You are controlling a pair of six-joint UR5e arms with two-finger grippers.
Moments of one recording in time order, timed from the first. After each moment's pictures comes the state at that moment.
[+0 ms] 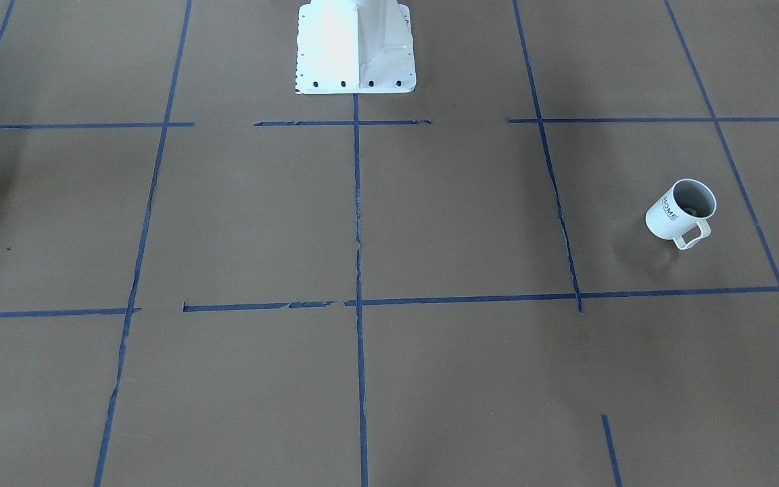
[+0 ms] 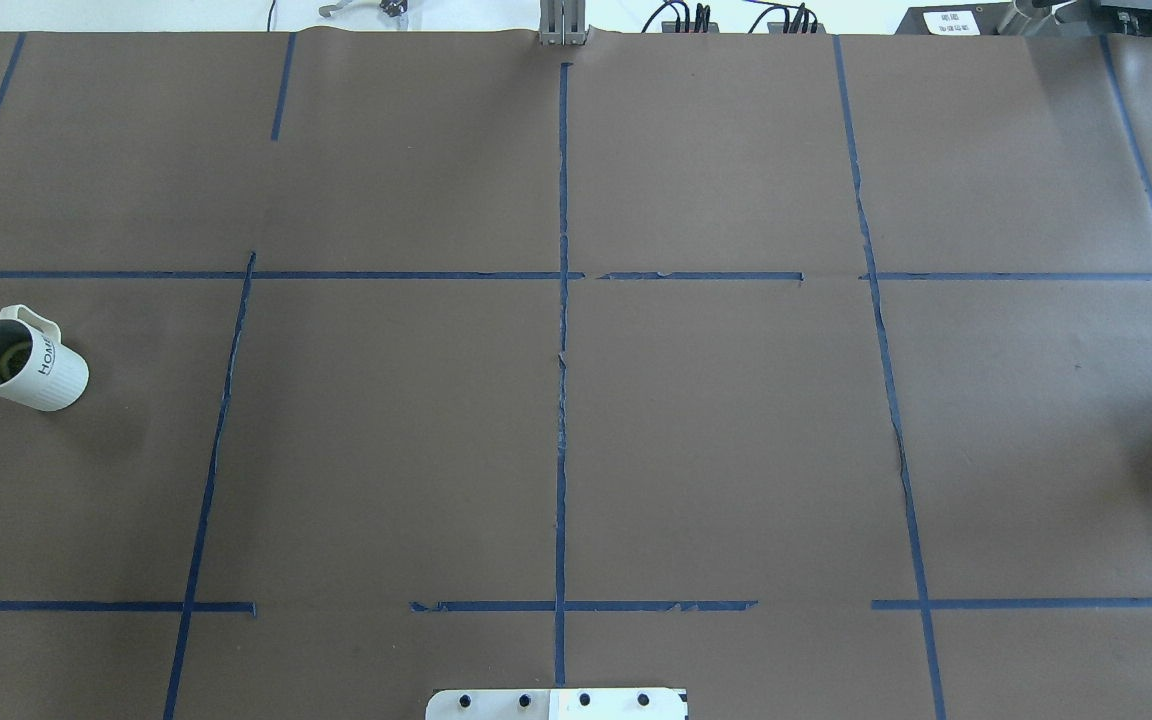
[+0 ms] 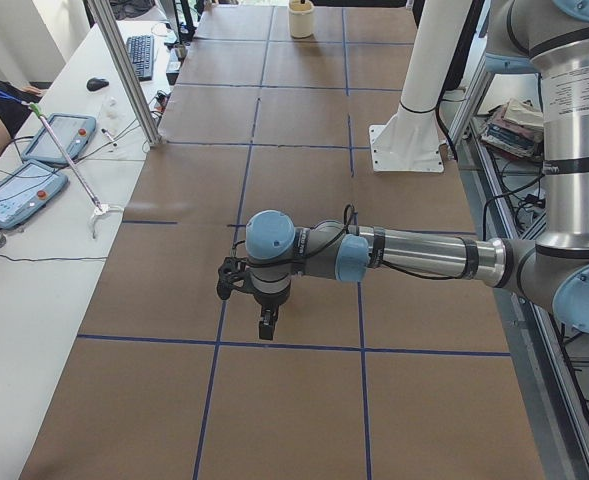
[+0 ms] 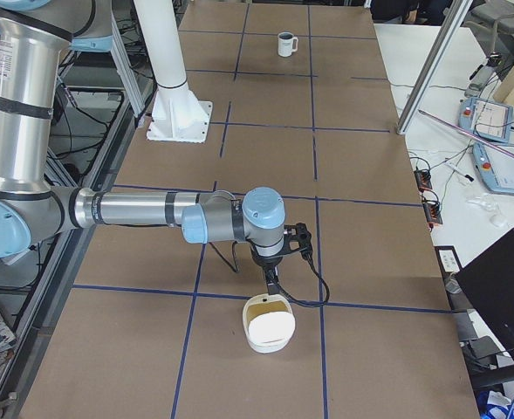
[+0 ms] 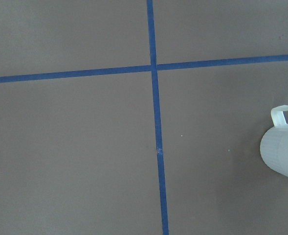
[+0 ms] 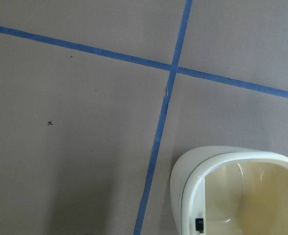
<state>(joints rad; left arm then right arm) -1.54 -1.42 -1.81 -1.59 -2.34 -0.01 1.54 -1.78 1.81 -1.47 2.32 -0.10</state>
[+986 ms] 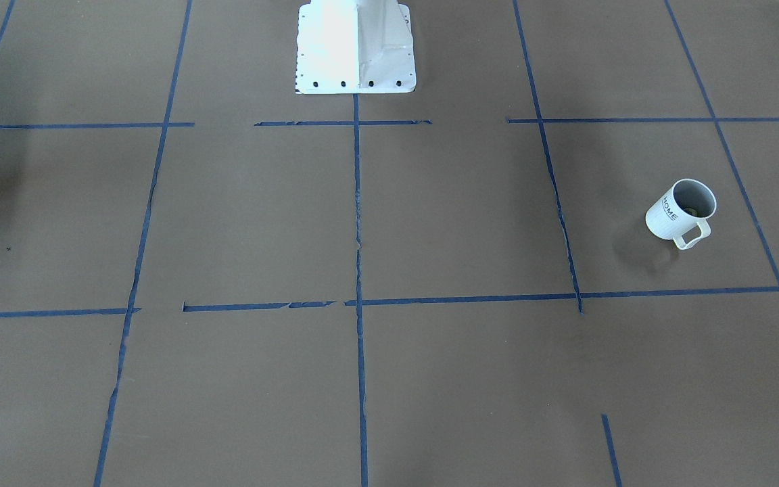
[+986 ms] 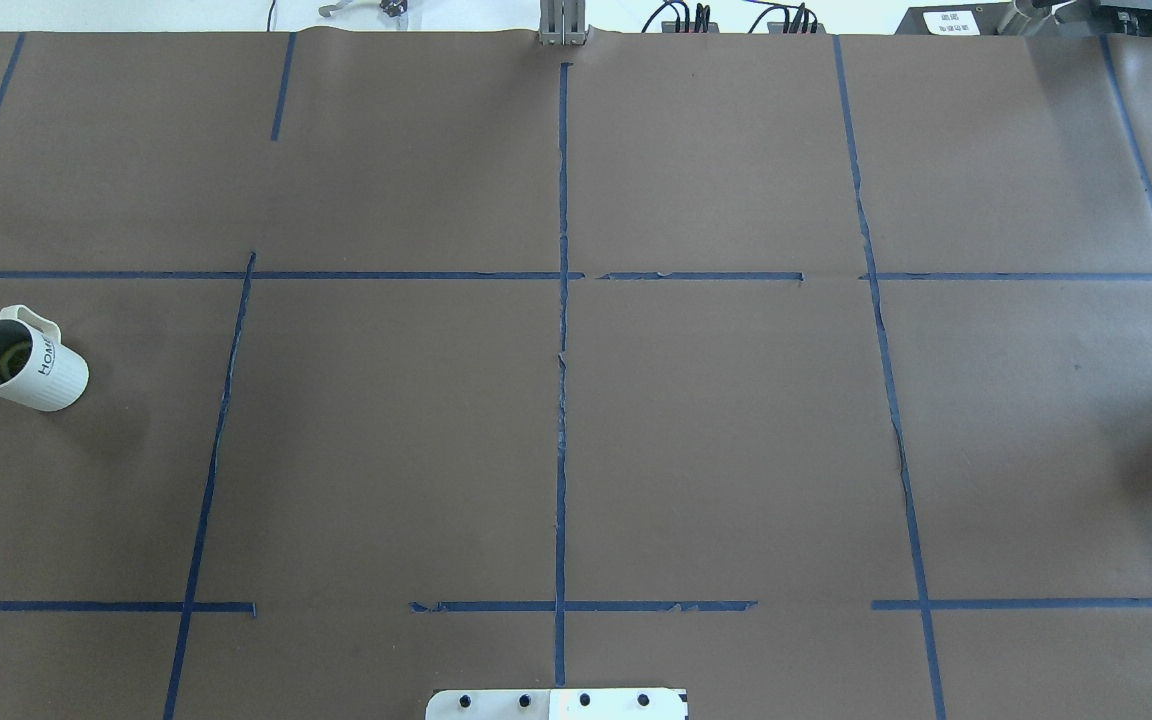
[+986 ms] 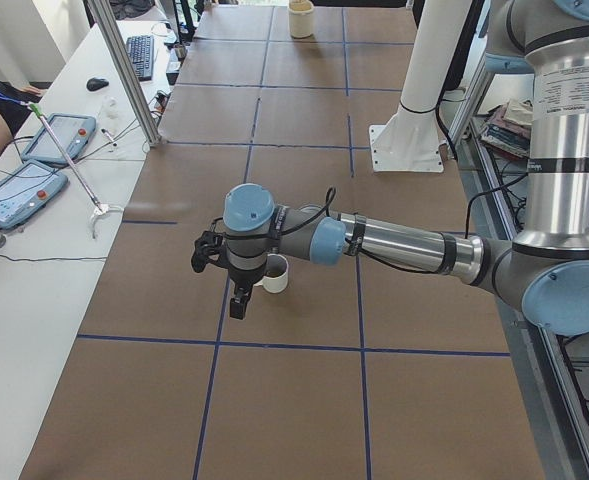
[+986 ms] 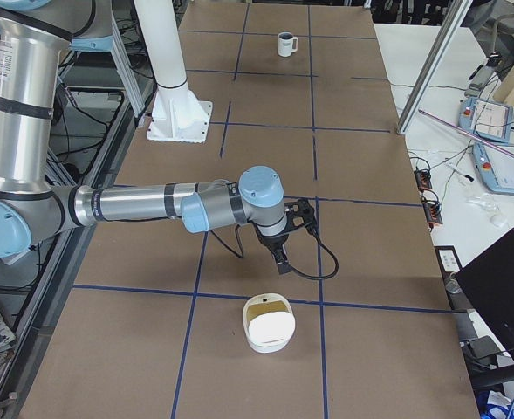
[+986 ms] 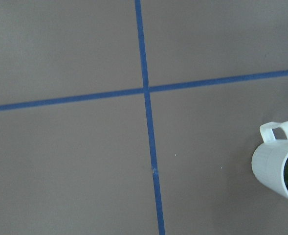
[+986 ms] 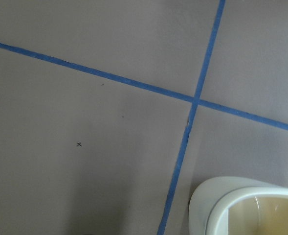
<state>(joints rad) -1.54 -1.54 -1.80 -1.62 -2.32 -0.03 1.54 -1.78 1.90 -1.38 2.36 -0.07</state>
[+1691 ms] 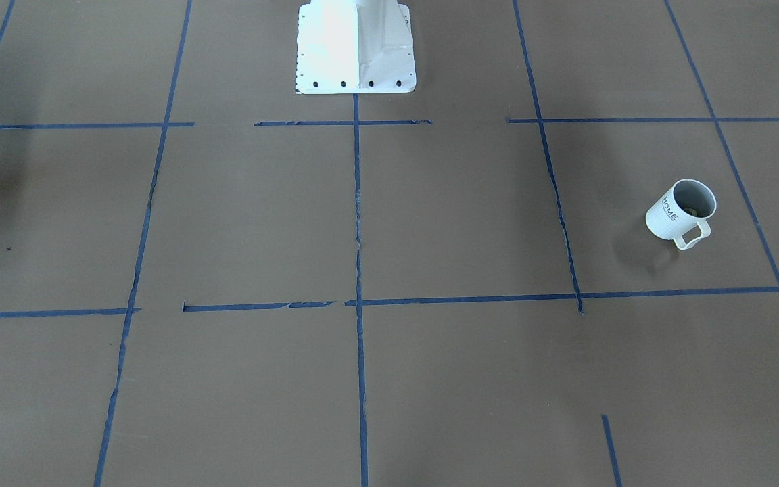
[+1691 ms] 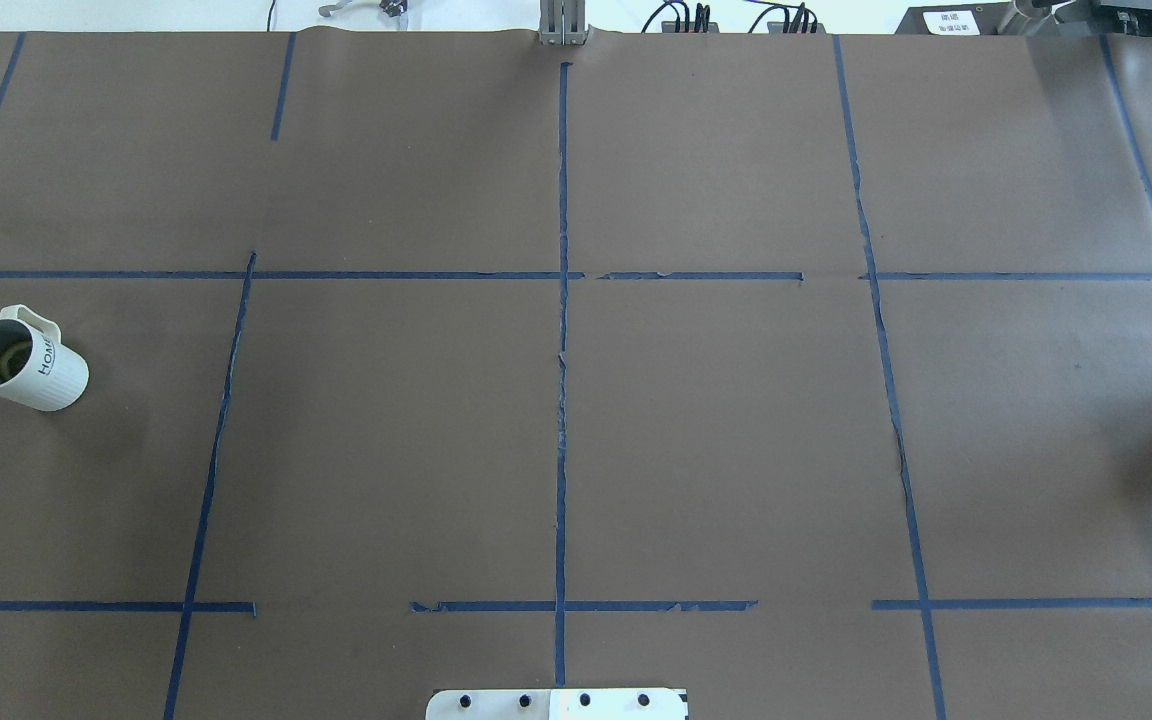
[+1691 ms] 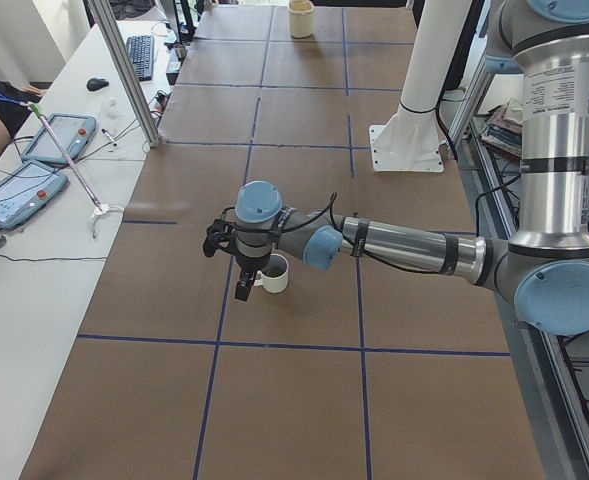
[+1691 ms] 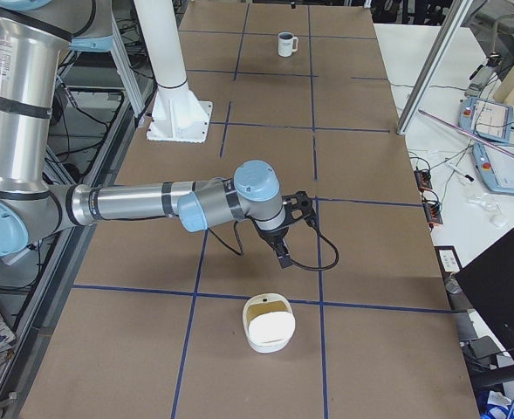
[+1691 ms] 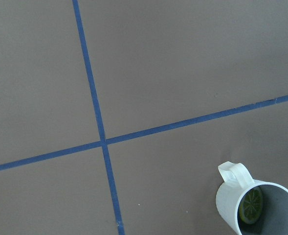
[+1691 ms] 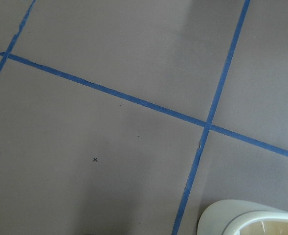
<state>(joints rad) -1.34 -1.46 -1.79 -1.93 -2.31 -0.36 1.54 -1.79 1.90 -1.33 2.36 -0.07</state>
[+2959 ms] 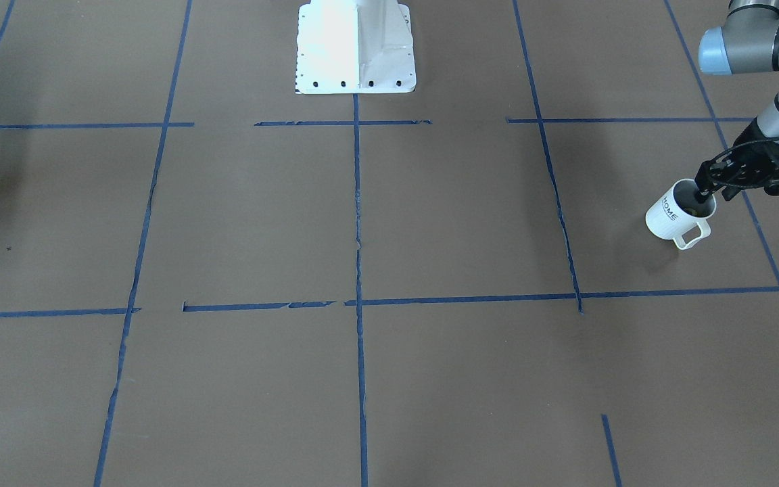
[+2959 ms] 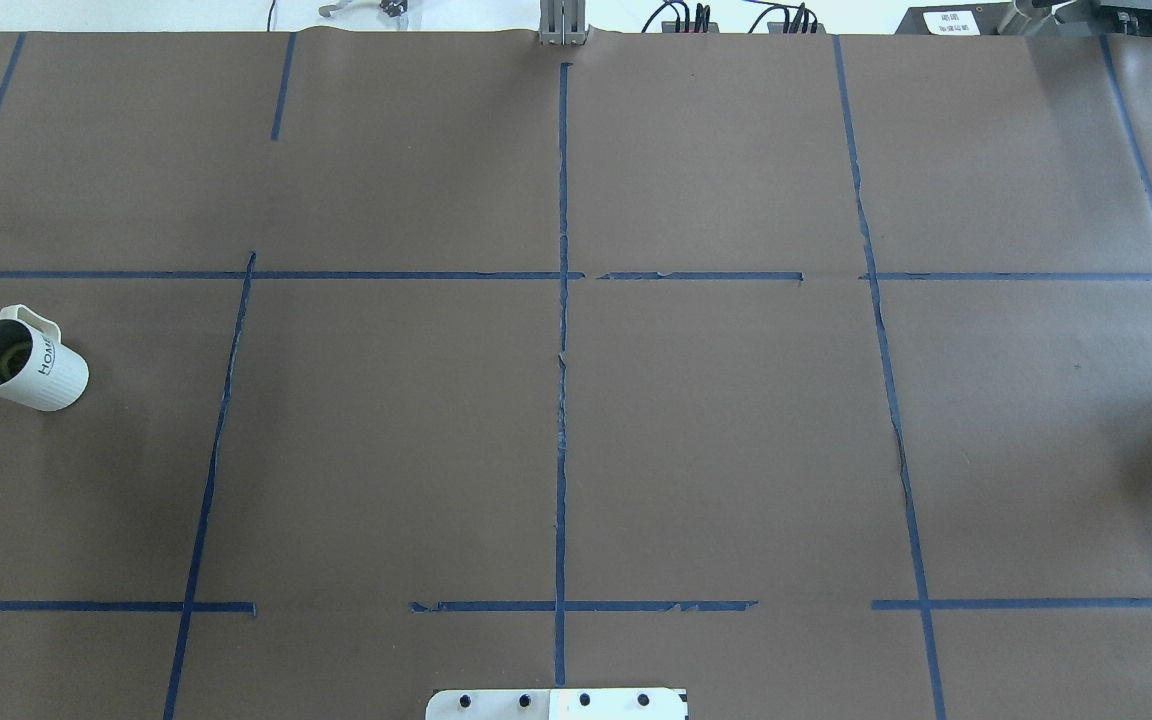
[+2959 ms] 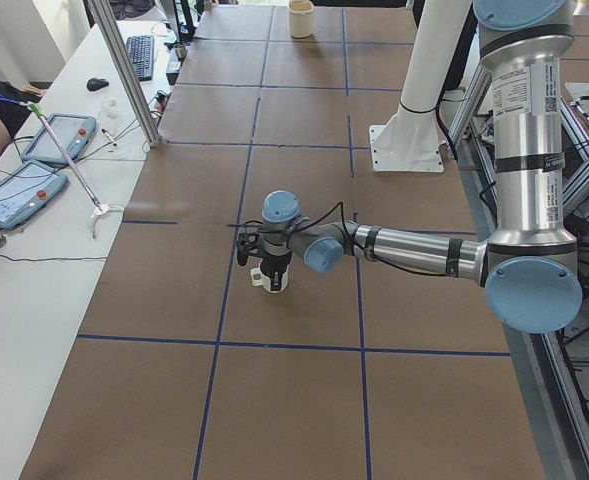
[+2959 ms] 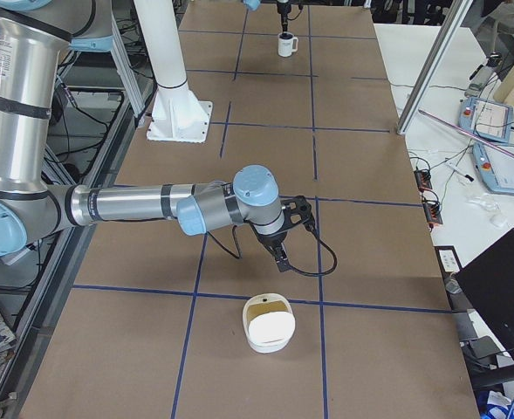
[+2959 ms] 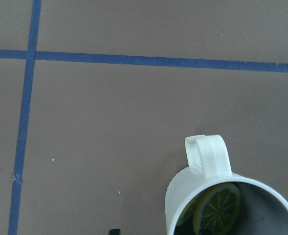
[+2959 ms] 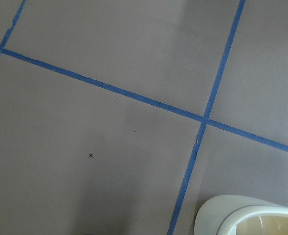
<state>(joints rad) -1.05 -1.44 -1.75 -2.06 -2.14 -0.79 1.54 -1.80 1.89 -1.32 2.36 -0.07</state>
